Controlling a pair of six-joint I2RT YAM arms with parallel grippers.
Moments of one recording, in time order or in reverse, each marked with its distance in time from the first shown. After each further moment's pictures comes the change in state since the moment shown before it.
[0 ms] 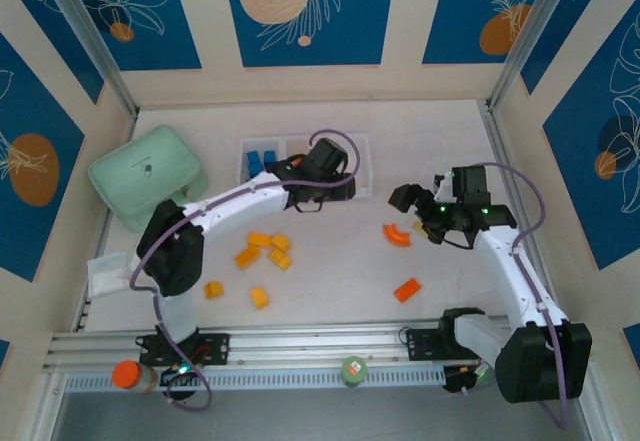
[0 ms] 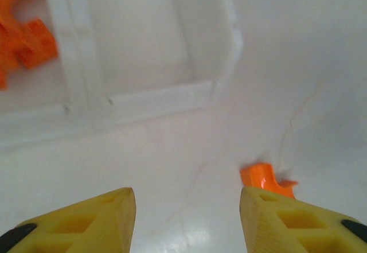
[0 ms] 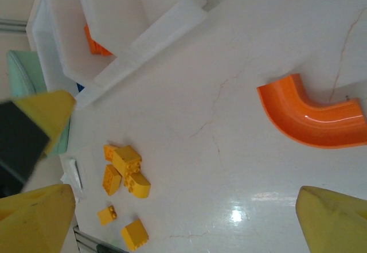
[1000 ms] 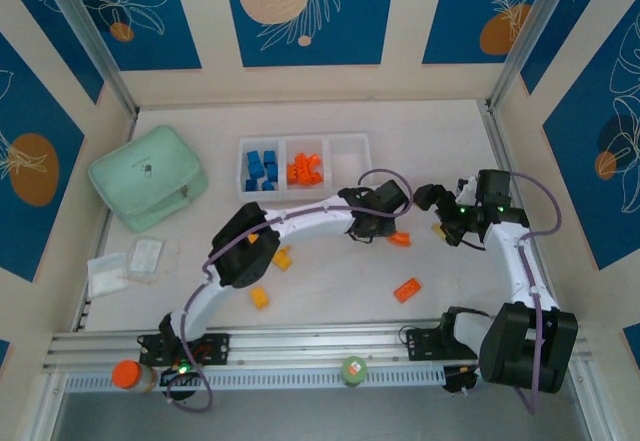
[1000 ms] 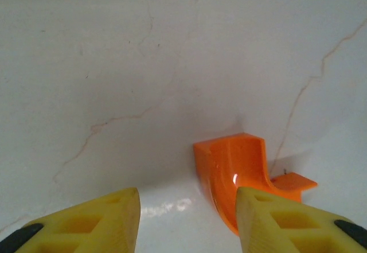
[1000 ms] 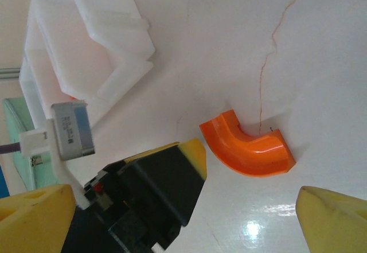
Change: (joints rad) left arm -0.197 0.445 0.359 -0.132 -0.069 -0.248; right arm -0.229 0.063 -0.045 0.022 -0.064 -0.090
